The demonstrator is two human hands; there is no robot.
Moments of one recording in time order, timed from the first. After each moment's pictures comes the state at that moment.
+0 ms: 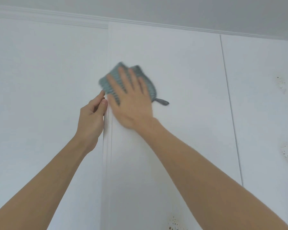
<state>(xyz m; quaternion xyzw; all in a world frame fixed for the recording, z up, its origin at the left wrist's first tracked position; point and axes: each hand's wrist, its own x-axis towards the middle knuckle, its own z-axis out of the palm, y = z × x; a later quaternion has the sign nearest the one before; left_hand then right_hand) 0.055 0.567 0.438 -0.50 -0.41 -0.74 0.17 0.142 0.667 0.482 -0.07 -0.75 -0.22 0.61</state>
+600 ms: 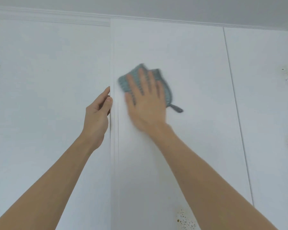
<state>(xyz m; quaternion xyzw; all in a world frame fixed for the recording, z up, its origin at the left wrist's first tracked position) 0.047 0.565 0.437 -0.51 -0.41 -0.74 0.14 0.151 0.680 0.463 -0.13 -0.72 -0.17 0.66</state>
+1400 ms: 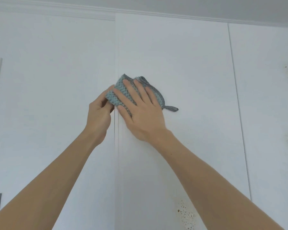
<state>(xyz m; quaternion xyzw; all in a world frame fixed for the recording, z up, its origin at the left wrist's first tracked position) 0.054 0.556 0.432 -0.50 -0.42 -0.74 0.14 0.146 0.672 0.429 -0.05 -0.75 -0.26 0.61</state>
